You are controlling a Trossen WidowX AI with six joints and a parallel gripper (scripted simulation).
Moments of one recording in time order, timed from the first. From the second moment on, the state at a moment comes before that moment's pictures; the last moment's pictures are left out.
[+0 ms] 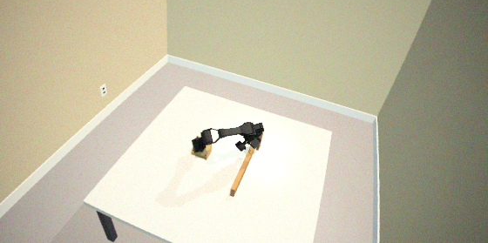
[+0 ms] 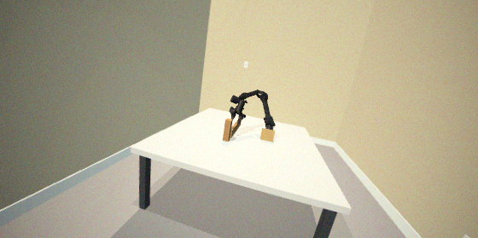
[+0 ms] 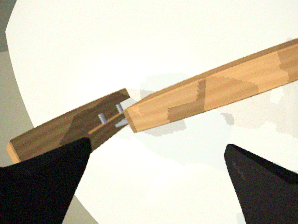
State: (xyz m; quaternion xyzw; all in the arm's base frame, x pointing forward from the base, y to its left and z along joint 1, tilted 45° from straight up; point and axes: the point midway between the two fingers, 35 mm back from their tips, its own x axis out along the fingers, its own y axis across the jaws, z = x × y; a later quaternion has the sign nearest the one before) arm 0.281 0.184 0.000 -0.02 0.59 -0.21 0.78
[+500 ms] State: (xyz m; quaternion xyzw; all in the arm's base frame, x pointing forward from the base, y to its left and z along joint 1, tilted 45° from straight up) arm 0.289 0.183 0.015 0.16 0.45 -0.48 0.74
